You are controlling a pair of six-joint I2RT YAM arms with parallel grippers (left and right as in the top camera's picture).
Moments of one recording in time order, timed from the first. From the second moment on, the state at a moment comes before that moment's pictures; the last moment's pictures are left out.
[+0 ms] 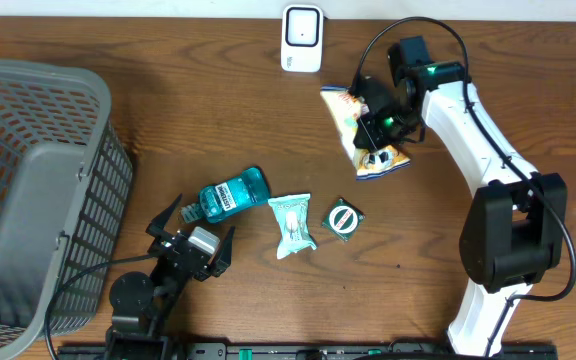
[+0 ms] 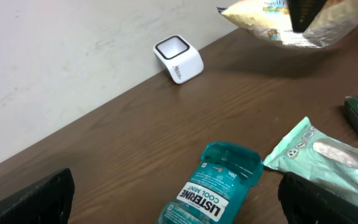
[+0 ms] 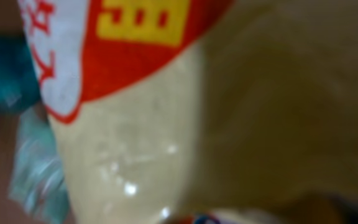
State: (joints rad) left arm -0.10 0.10 0.03 -0.10 0.34 0.41; right arm 0.22 2.02 1.66 -1.02 -0.33 -0.21
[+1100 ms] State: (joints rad) left arm -0.10 0.10 0.03 -0.10 0.34 0.41; right arm 0.32 2.61 2.51 -0.91 -0.21 0.07
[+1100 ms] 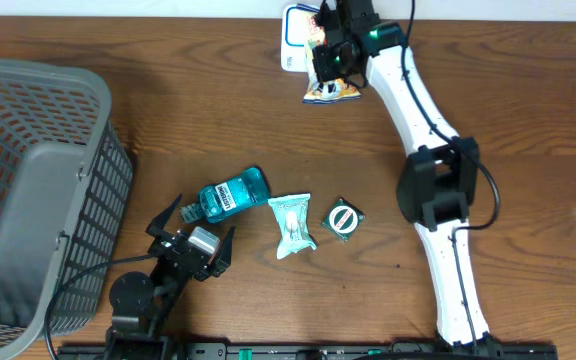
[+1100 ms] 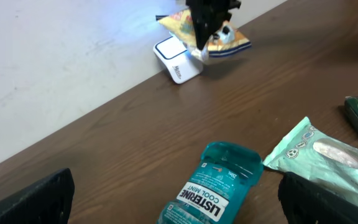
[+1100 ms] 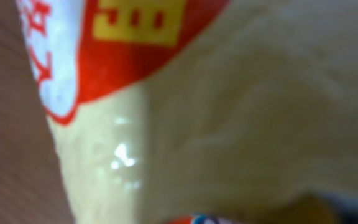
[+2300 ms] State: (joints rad) left arm -0.10 0.10 0.03 -0.10 0.34 0.41; right arm -0.39 2.49 2.57 -1.28 0.34 0.02
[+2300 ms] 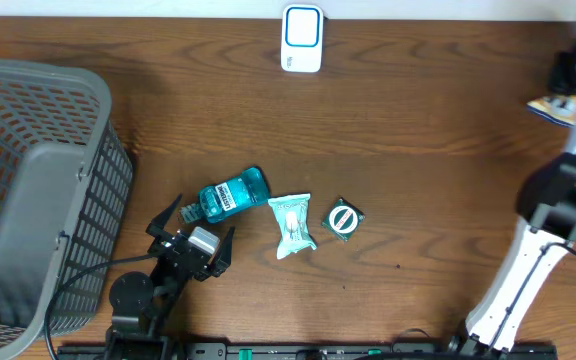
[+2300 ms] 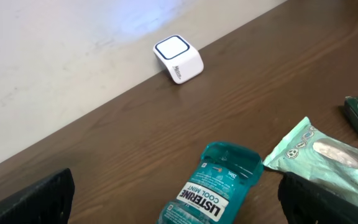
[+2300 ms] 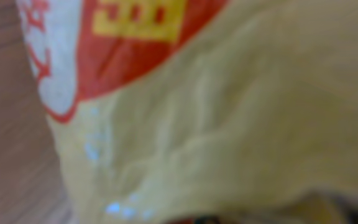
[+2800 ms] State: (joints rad) left arm -0.10 0.10 0.03 -0.10 0.34 0.41; right arm -0.61 2.49 2.33 -1.13 0.02 0.09
